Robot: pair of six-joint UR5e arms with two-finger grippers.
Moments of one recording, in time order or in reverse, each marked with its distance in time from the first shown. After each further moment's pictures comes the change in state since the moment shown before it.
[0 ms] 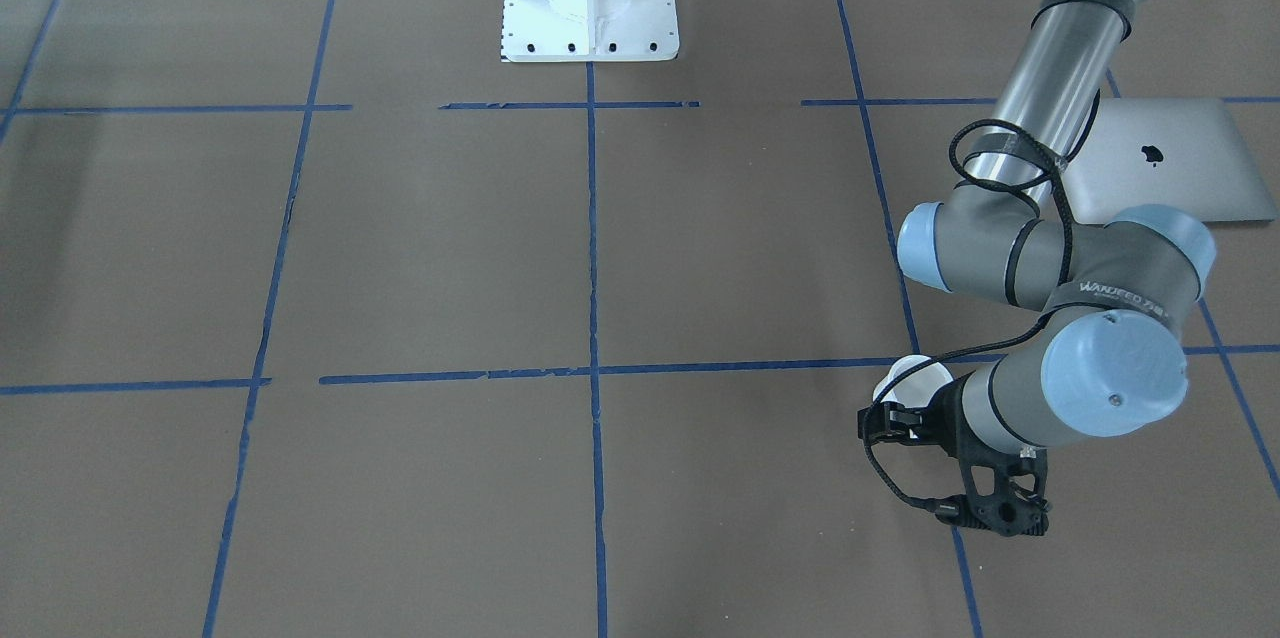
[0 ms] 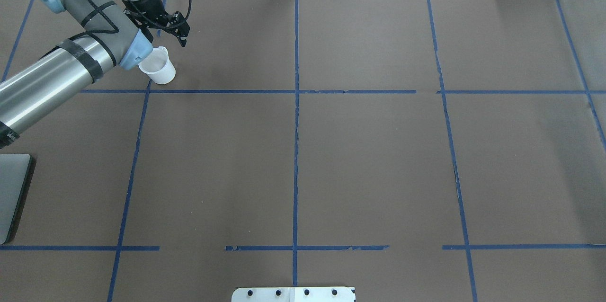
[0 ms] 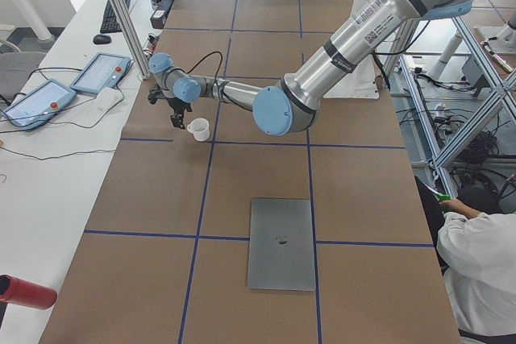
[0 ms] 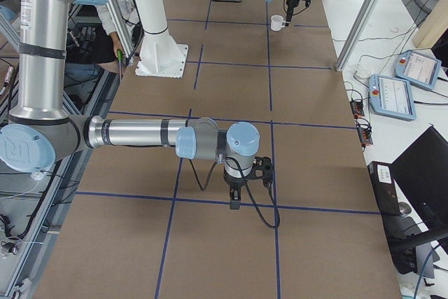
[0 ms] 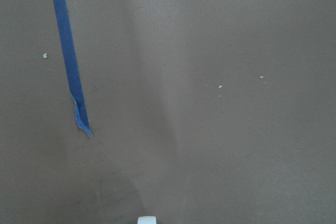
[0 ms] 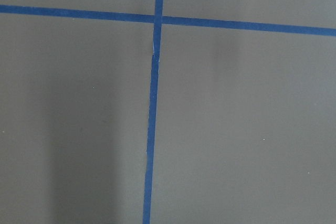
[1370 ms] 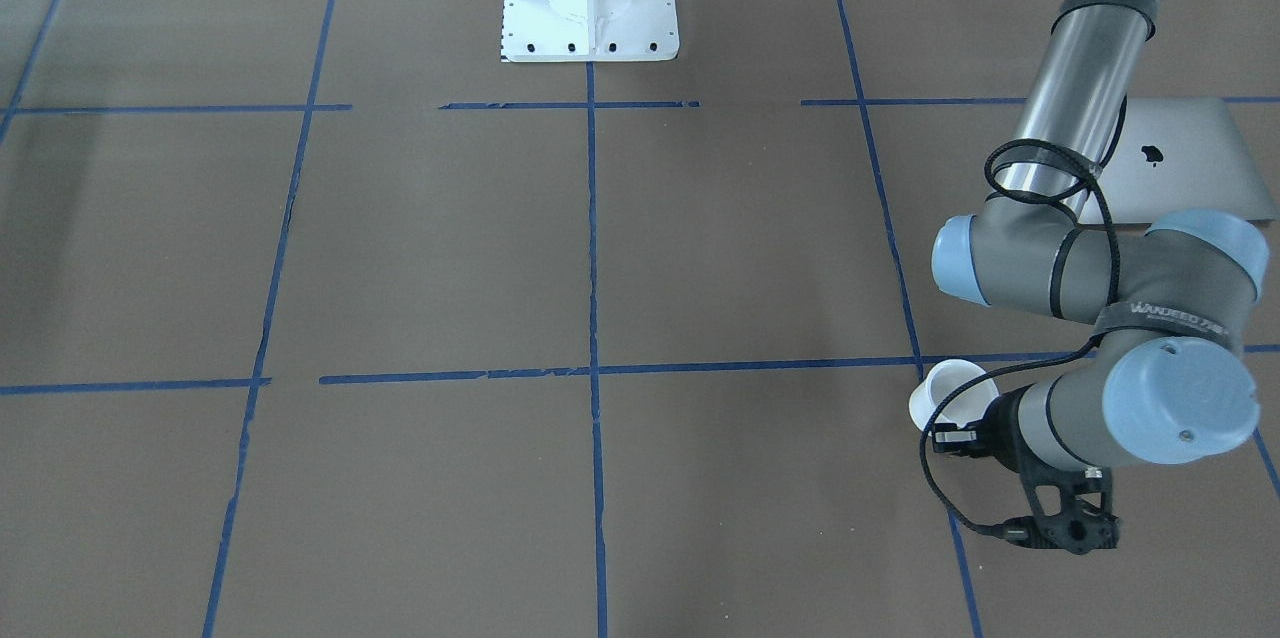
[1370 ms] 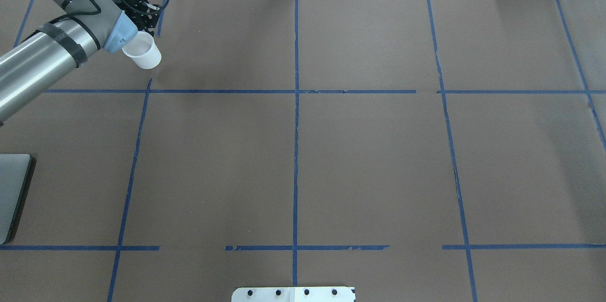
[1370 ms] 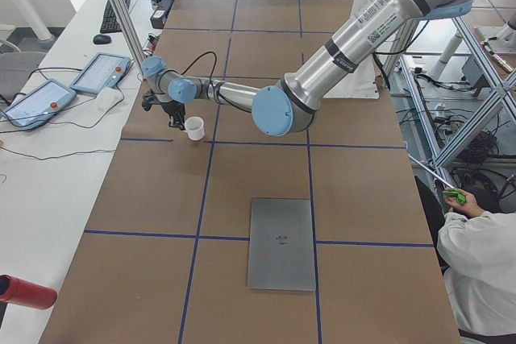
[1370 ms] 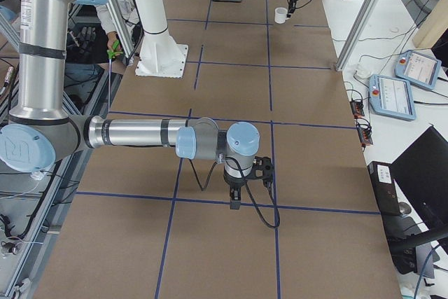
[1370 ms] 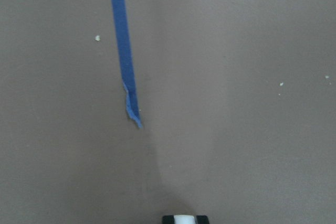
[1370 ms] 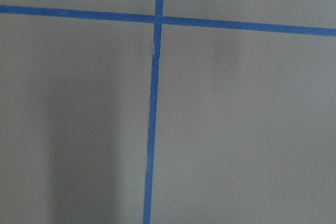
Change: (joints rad) left arm -0.078 0.018 -0.069 0.184 -0.002 0.051; right arm 0.000 0.000 0.000 0.001 0.001 0.000
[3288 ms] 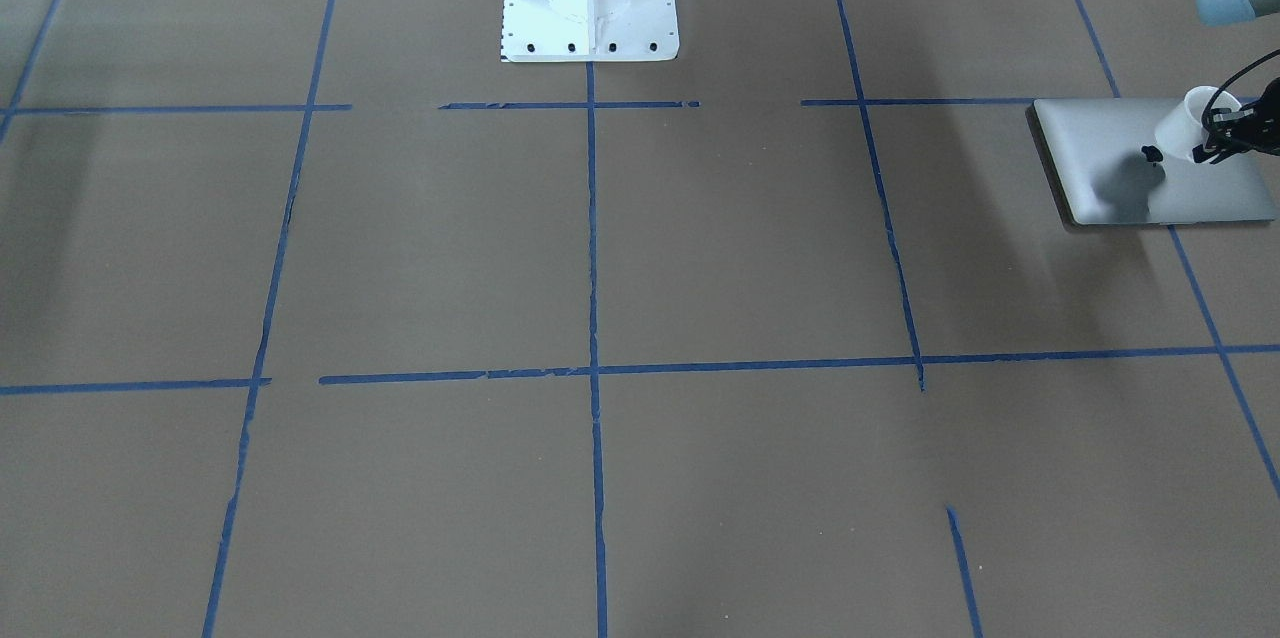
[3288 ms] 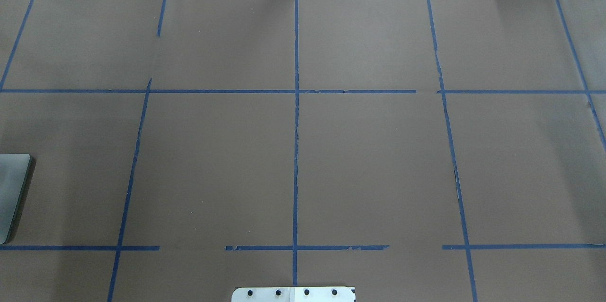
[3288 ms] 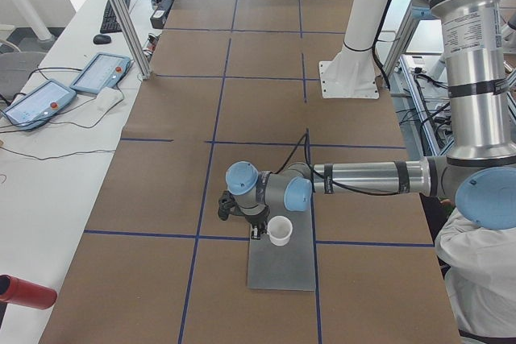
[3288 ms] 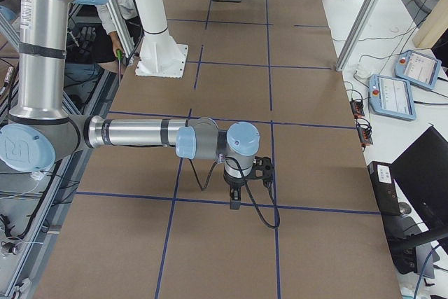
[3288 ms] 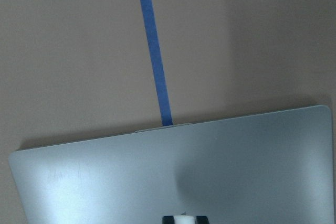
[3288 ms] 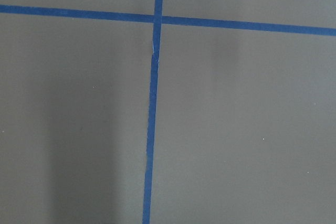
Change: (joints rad) left arm -0.210 1.067 -0.651 -0.188 -0.075 0.341; right arm 0.000 0.000 -0.001 -0.001 -0.001 0.000
